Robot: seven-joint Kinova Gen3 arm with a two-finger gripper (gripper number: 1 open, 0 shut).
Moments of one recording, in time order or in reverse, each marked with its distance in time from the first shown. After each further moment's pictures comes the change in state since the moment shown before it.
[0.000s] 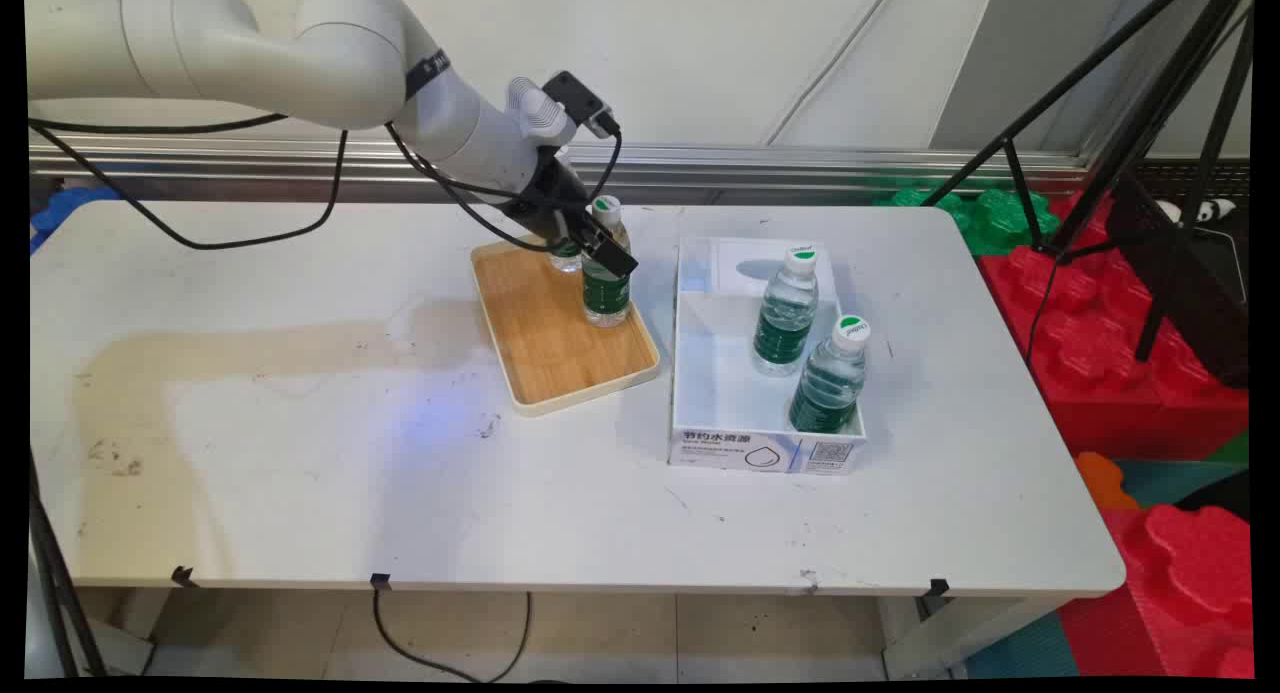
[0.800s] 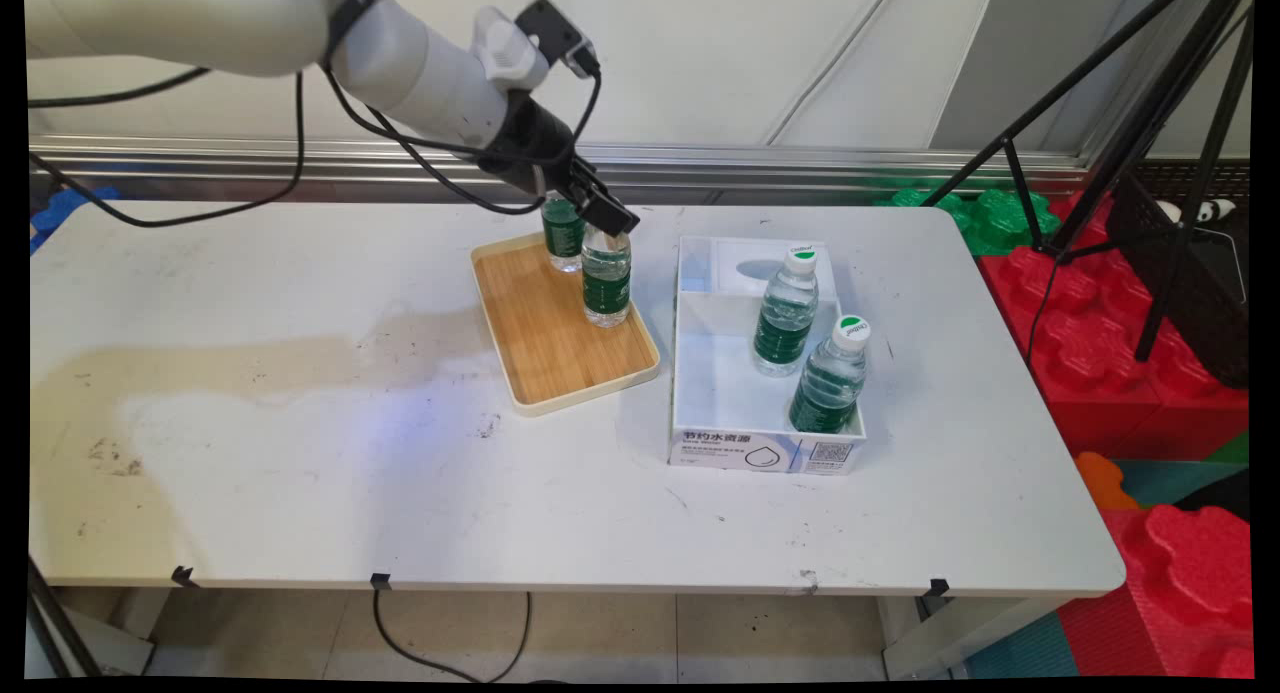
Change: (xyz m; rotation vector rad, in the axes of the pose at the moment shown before) arm 0.015 0.013 -0.072 0.005 0.110 0.087
